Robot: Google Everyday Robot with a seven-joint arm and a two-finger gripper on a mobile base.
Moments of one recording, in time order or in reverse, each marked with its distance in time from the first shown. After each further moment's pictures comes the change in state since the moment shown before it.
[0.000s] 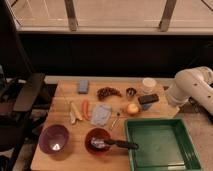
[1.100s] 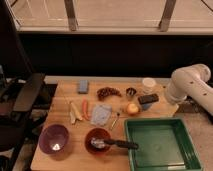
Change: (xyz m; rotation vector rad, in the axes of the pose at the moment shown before) arm -0.008 -0.022 -0.002 0.018 0.057 -0.093
